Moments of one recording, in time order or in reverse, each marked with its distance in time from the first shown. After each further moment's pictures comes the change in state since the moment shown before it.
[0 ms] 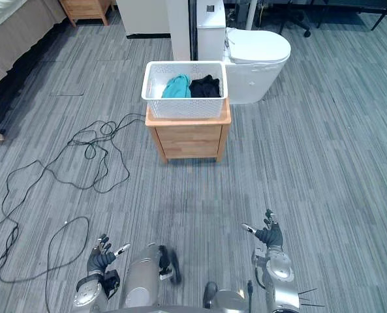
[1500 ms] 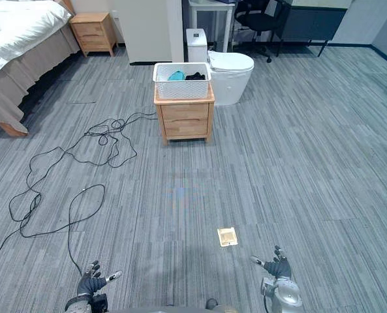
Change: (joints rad) left arm -0.055 0.107 0.006 0.282 0.054 -0.012 -0.026; right arm -0.009 -0.042 -0.107 0.262 -0.050 -0.009 0.036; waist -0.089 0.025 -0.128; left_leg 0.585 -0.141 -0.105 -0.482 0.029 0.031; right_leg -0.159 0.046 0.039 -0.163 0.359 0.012
